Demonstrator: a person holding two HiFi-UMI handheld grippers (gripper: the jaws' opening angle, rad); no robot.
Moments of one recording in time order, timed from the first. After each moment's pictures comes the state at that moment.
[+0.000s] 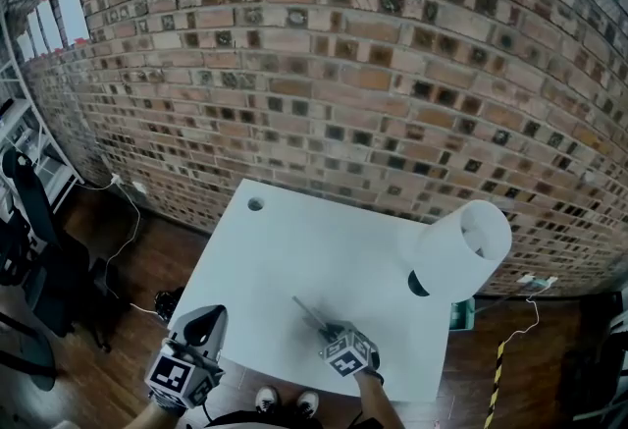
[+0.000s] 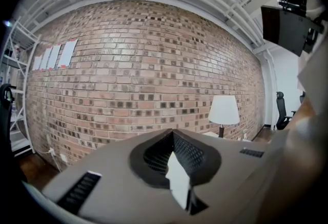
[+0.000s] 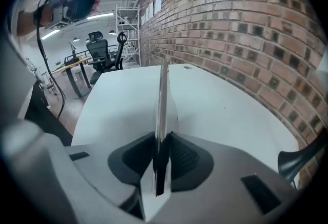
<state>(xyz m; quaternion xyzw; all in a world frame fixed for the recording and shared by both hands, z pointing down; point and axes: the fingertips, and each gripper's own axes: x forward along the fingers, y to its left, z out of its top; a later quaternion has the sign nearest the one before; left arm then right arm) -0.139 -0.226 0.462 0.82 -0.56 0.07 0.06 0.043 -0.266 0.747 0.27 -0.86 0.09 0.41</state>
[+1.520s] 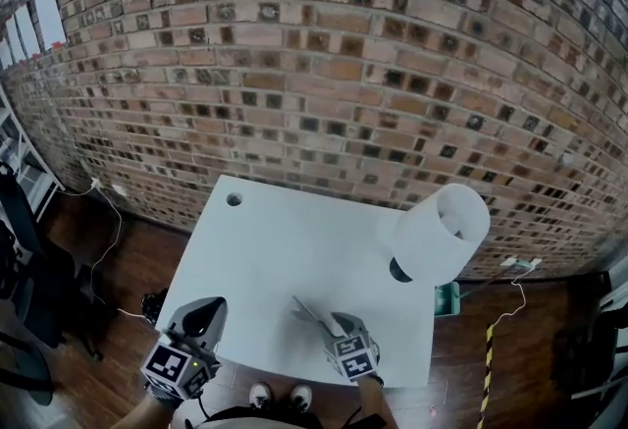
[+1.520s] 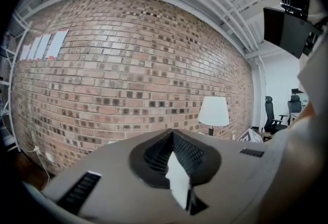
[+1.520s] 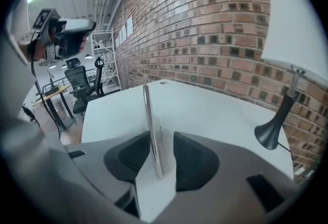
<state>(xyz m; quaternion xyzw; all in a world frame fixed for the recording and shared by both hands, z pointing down) -0.111 -0.238 0.464 0.86 -0.51 0.07 0.07 0.089 -0.265 0.689 0.40 -0.85 0.16 0.29</state>
